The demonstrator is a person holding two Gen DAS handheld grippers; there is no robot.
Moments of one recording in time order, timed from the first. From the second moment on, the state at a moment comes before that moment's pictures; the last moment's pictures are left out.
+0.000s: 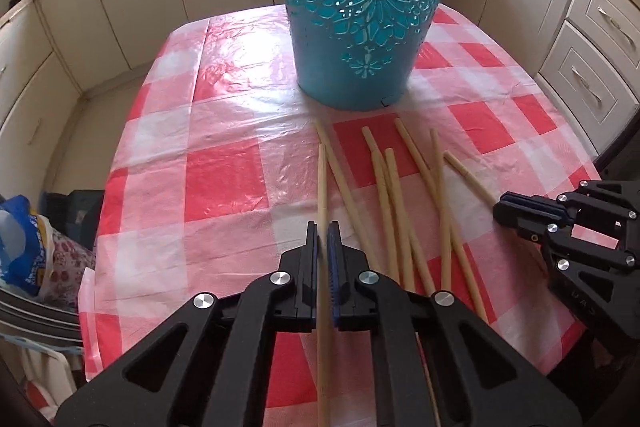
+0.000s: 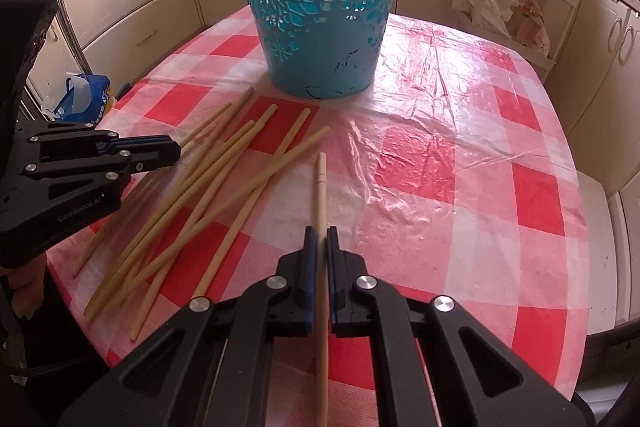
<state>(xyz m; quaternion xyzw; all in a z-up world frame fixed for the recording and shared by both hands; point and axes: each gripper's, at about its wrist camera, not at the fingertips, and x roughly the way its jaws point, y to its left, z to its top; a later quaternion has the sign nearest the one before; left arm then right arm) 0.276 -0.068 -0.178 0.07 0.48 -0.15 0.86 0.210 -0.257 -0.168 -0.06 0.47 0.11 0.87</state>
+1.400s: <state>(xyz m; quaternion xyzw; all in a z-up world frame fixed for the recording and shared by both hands) 0.231 -0.031 -0.002 -0.08 0.15 -0.23 0.96 0.189 -0.286 -0.136 0.10 0.31 0.09 0.94</state>
